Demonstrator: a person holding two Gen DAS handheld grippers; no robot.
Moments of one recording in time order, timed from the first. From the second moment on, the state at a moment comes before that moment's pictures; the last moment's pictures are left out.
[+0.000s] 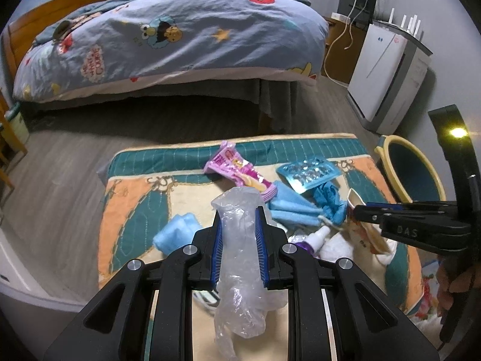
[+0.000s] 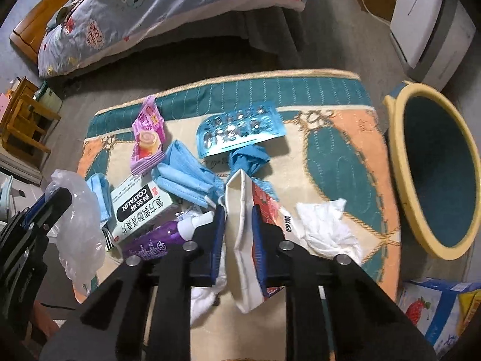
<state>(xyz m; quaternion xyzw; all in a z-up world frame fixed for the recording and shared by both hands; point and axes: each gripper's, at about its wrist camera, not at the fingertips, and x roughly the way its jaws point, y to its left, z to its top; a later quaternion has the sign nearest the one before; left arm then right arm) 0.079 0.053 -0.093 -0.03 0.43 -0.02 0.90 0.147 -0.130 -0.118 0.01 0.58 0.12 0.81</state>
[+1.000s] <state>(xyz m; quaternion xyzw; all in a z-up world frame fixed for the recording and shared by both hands) 0.115 -0.021 0.017 0.01 0.35 -0.11 0.93 0.156 -0.252 0.007 0.10 0.40 0.11 0.90</state>
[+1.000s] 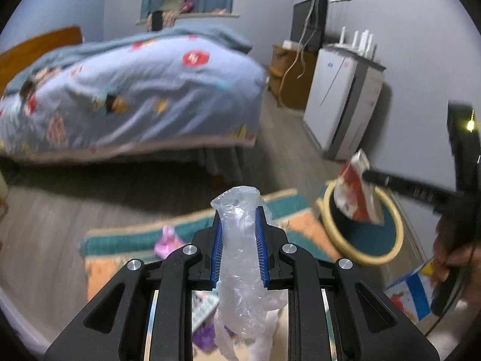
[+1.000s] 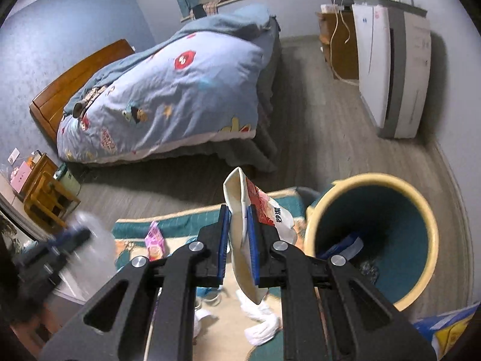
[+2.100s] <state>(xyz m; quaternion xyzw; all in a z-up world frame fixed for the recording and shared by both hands) 0.161 -0.237 -0.059 0.07 0.39 -0.27 0.88 0.170 -0.438 -0.070 0.21 0.47 -0.05 0.86</state>
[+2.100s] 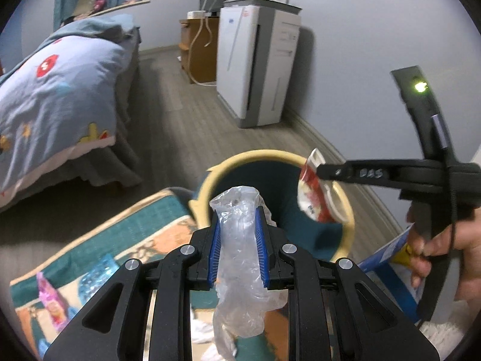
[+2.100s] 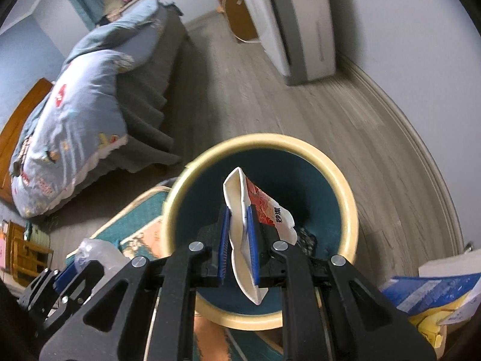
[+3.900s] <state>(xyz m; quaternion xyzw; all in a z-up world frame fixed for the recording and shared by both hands) 0.147 -0.199 -0.052 0.11 0.34 -0.21 0.91 0.160 -0.425 -0.036 0.23 0.43 -0.09 0.87</state>
